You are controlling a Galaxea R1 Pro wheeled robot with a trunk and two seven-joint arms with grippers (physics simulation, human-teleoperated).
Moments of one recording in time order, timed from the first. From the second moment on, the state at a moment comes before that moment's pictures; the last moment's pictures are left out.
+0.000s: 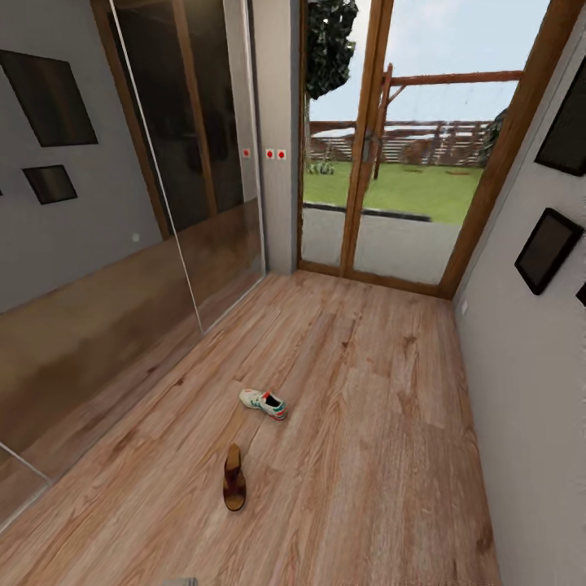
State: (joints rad) left arm -0.22 0.02 0.02 -0.33 0.01 -0.29 0.00; right arm -0.01 -0.05 -0.05 -0.63 -0.03 -0.20 0.00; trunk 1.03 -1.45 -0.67
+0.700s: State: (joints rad) left arm -0.23 0.02 0.02 -0.33 0.01 -0.29 0.00; right arm -0.01 -0.05 -0.04 -0.63 -0.03 -0.20 0.00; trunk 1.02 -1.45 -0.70
